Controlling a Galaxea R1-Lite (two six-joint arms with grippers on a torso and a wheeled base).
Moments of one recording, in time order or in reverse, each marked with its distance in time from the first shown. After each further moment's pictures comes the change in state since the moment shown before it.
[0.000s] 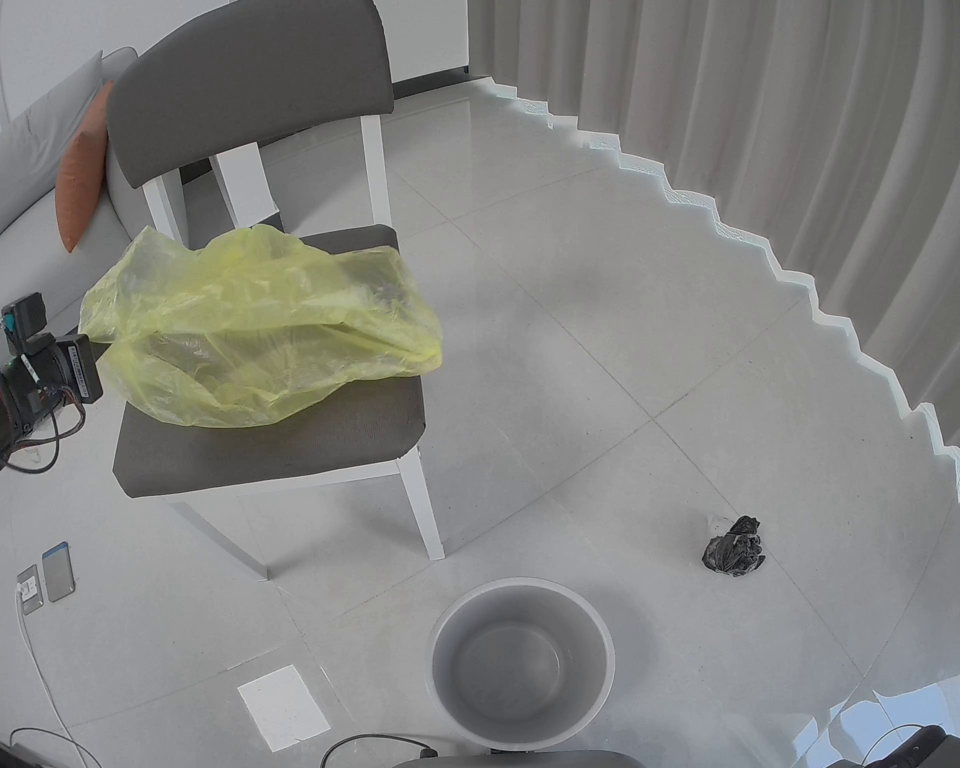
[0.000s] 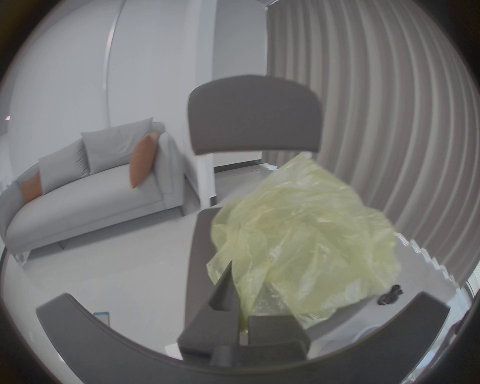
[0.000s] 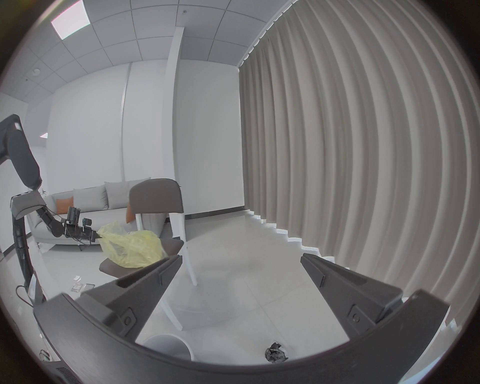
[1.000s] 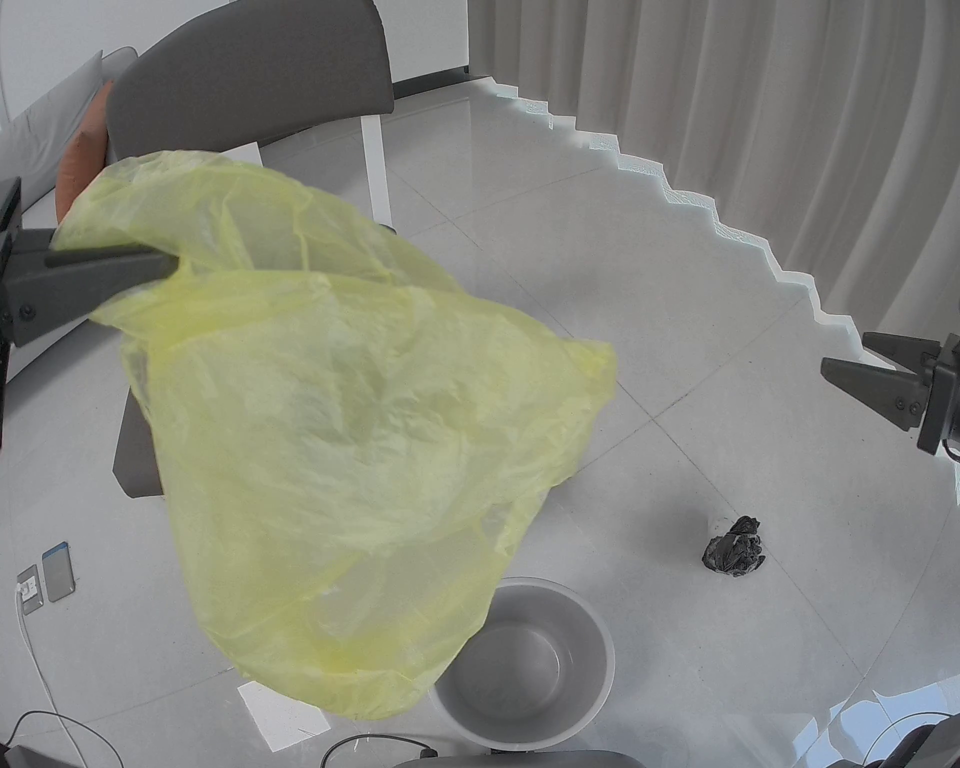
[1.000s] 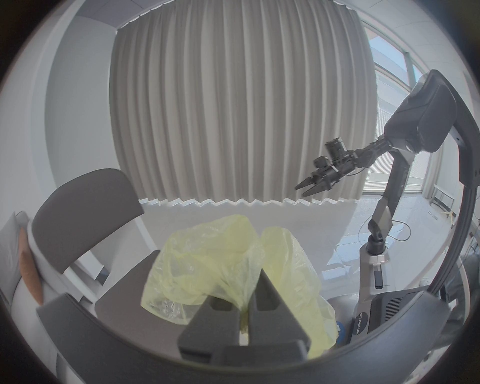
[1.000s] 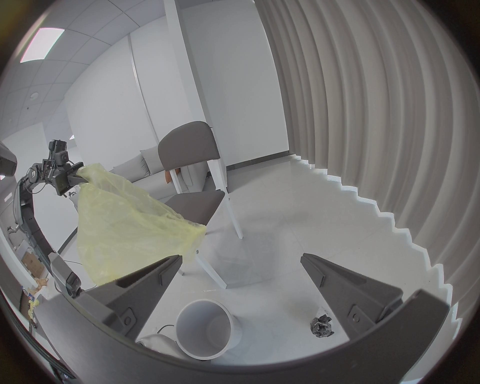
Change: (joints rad) left arm -0.771 -0.226 -0.588 0.929 -0.018 0.423; right arm 0.272 0.504 -0.089 -0.034 0.037 0.002
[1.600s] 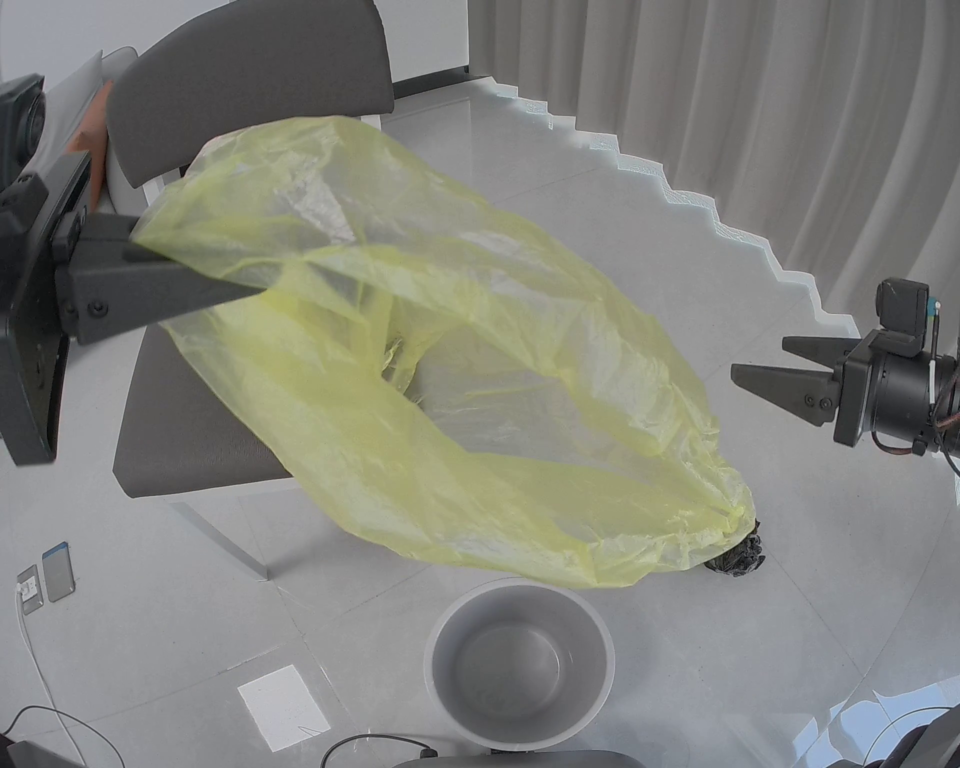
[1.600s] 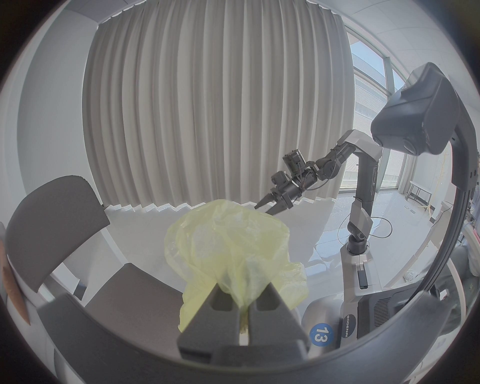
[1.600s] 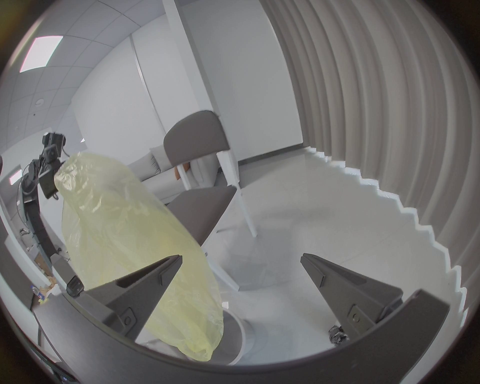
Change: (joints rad) left arm -0.121 0.096 -0.057 0.005 -0.001 0.008; right arm 0.071 0.202 -0.016 -0.142 0.035 0.021
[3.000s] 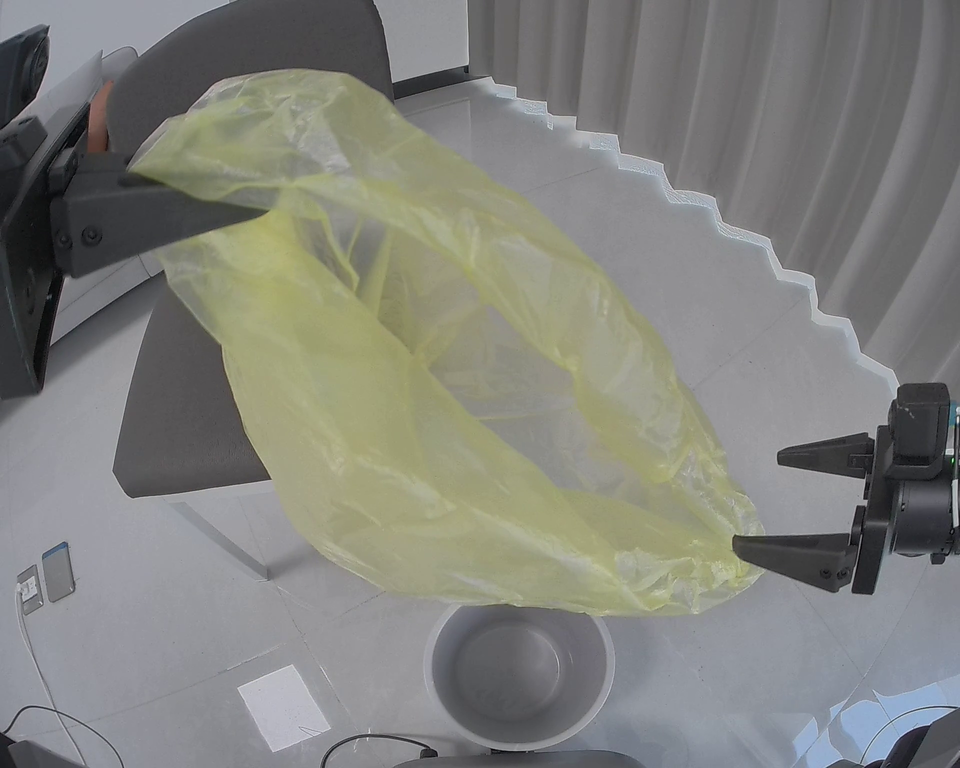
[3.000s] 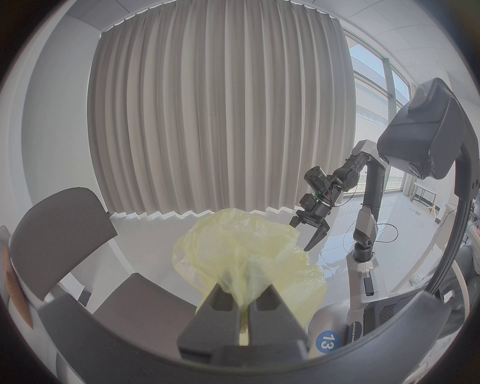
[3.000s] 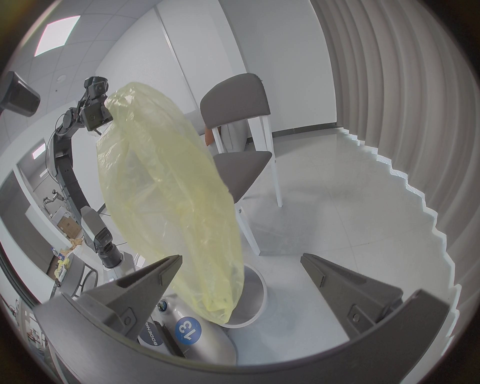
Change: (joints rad) left arm 0.006 0.019 -0.074 -0.003 0.001 -0.001; right arm 0.173 -0.140 0.124 0.204 -0.019 -0.109
